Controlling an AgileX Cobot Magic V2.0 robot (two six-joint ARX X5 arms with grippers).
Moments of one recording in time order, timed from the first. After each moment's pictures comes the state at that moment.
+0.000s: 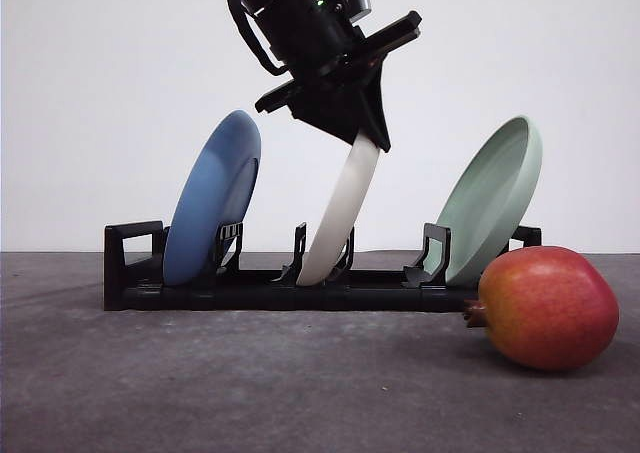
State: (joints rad) left_arx -0.69 1.88 1.63 -0.51 0.15 -0.10; right_arx -0.08 0.58 1.08 -0.75 -0.84 0.17
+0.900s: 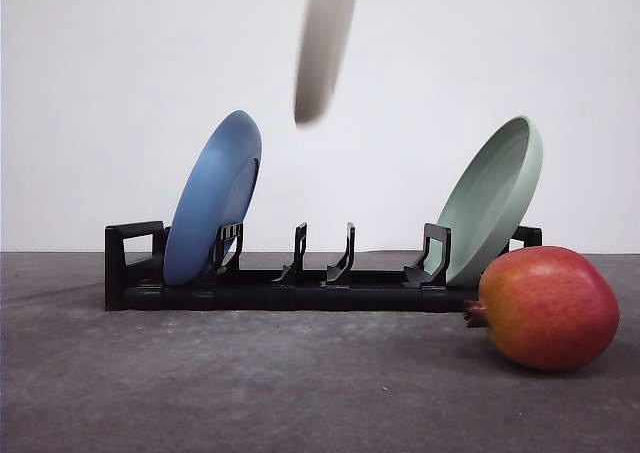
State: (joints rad) left_arx -0.73 1.51 1.68 -0.64 0.16 -0.27; right_arx -0.08 0.58 1.08 -0.75 -0.84 0.17
